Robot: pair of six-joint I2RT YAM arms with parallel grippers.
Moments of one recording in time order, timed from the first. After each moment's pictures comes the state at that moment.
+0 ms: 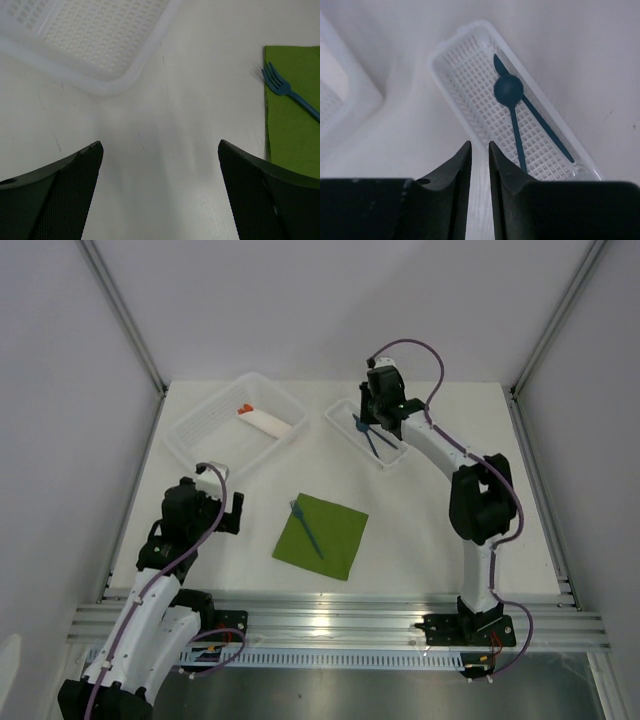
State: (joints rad) left arm -0.14 0.62 0.48 -0.38 0.04 0.13; right arm 0.46 1.99 1.73 -0.31 0.15 0.30
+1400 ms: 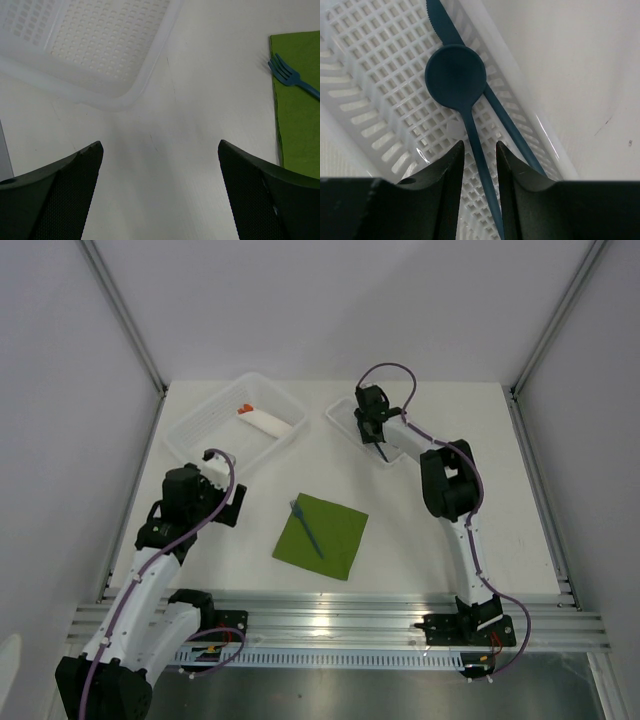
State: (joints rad) left arm -0.13 0.78 0.63 -0.45 0.07 0.28; right arm 0.43 2.38 1.93 -0.42 0.28 0.08
